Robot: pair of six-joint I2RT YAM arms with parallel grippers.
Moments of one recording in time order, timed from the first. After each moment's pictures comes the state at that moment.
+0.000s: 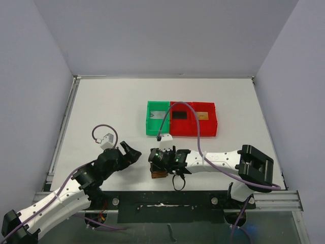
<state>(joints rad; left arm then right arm) -0.80 0.54 0.31 -0.36 -0.28 -1.13 1.25 1.57 0.95 -0.44 0.46 0.95</state>
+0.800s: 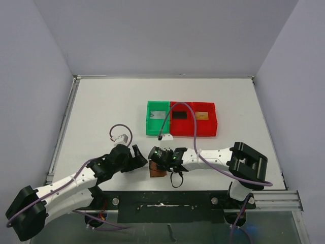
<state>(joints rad) -0.80 0.85 0.32 -0.24 -0.14 -1.01 1.20 1.67 0.98 -0.44 0.43 0.99</state>
